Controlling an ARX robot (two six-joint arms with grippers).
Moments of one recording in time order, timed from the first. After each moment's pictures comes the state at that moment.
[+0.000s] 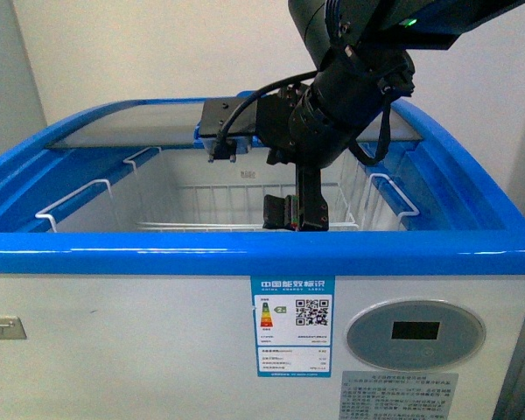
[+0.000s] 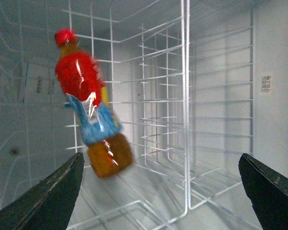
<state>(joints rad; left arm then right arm) 0.00 0.01 0.01 0.00 0.00 0.00 0.38 2.14 1.90 -0.46 -0.10 -1.20</state>
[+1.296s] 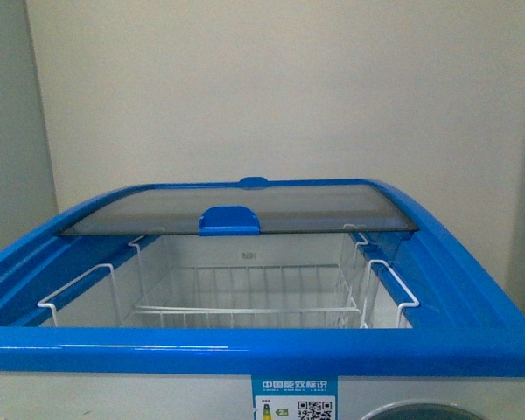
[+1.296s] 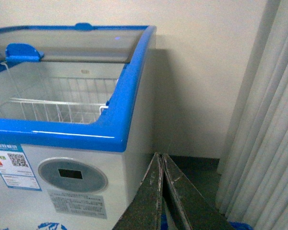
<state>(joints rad) 0.00 0.01 0.01 0.00 0.00 0.00 0.00 0.35 0.21 0.14 0.00 0.00</state>
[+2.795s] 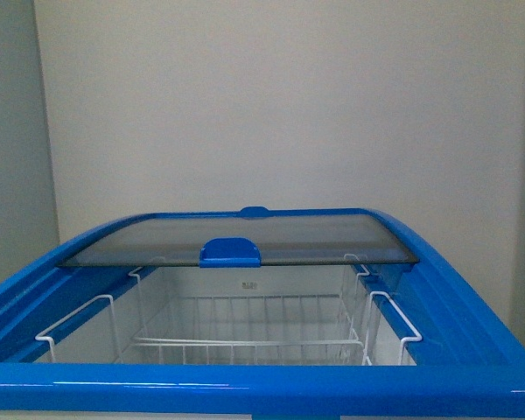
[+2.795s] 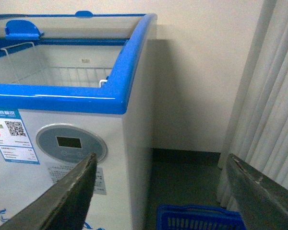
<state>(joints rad) 0.00 0.01 0.01 0.00 0.00 0.00 0.00 0.01 0.02 0.00 0.00 0.00</state>
